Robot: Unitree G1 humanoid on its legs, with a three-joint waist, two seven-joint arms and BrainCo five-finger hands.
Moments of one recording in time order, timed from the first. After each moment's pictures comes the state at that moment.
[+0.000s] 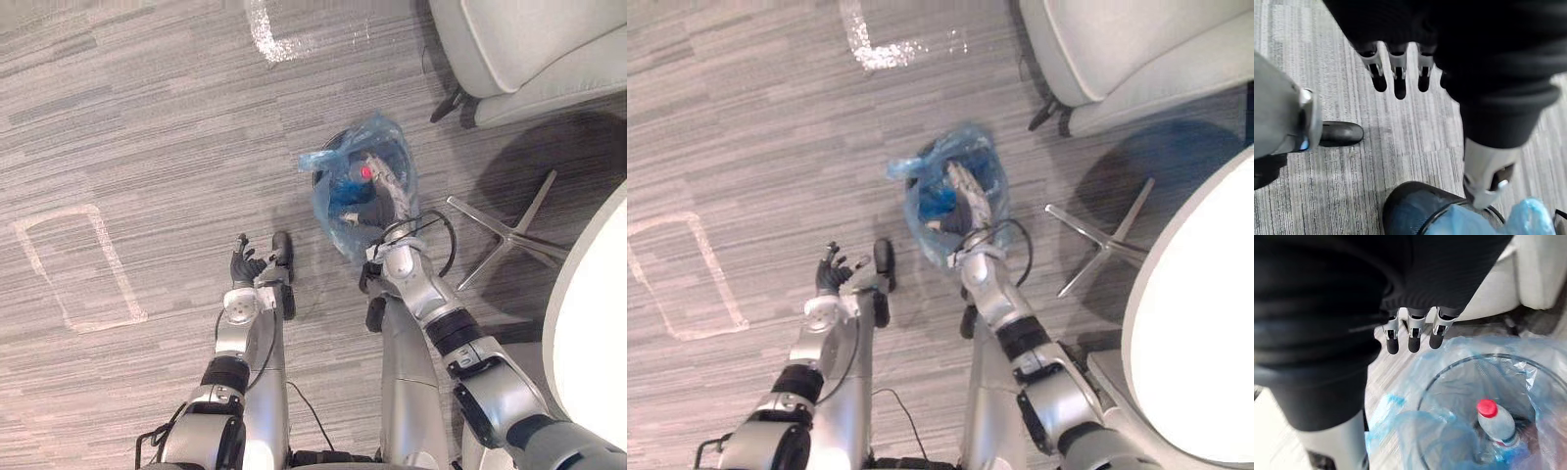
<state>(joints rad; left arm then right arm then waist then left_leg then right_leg) -0.42 0.03 0.09 0.70 -0.08 -0.12 0.27 -0.66 -0.20 0.34 0.54 -0.55 -0.03 -0.35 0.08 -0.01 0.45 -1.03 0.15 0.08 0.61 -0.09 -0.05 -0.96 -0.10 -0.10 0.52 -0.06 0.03</state>
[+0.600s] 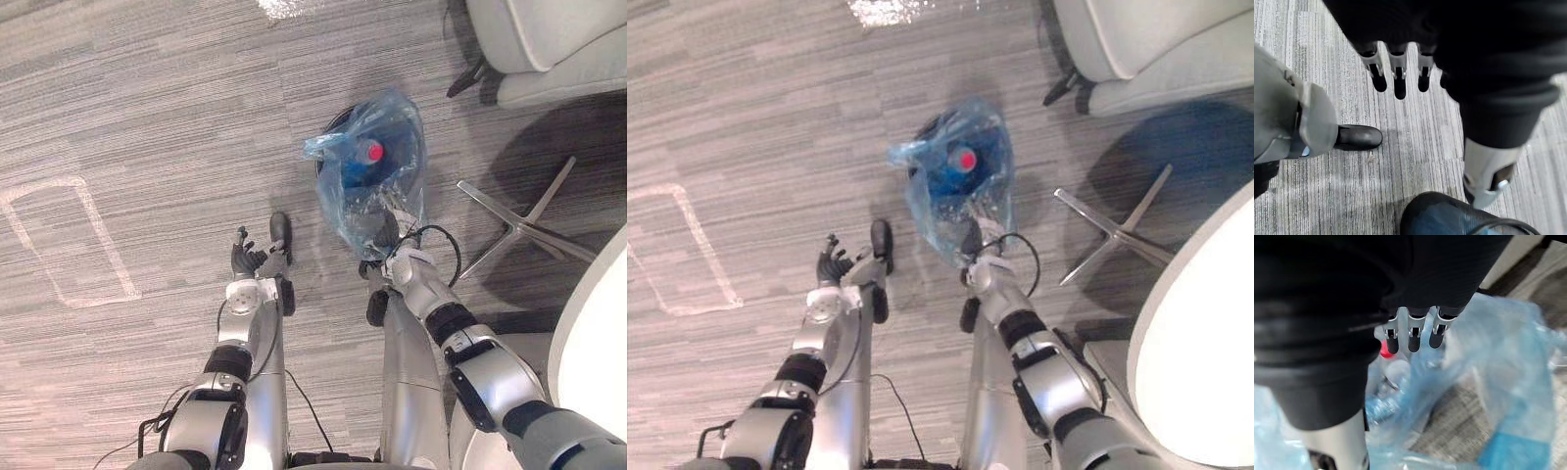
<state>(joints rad) -0.50 0.02 0.10 0.74 -0.08 -0.14 0.31 -0.78 -0.19 0.29 0.93 -0.67 0.05 -0.37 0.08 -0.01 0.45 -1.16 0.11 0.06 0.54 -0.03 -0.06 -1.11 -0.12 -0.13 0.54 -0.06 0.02</state>
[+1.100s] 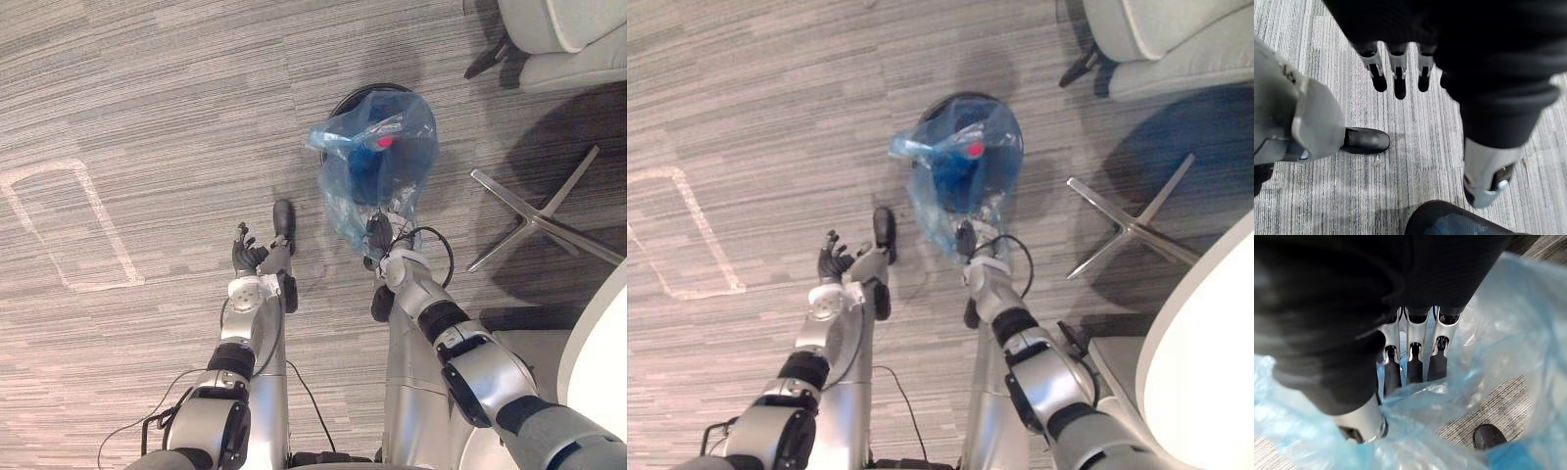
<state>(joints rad) -0.51 0.00 0.10 0.74 -0.11 -0.15 0.32 -0.79 -0.16 0.30 0.95 -0.65 0.05 -0.37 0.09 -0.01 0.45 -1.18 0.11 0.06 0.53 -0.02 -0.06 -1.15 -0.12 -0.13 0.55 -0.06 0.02</state>
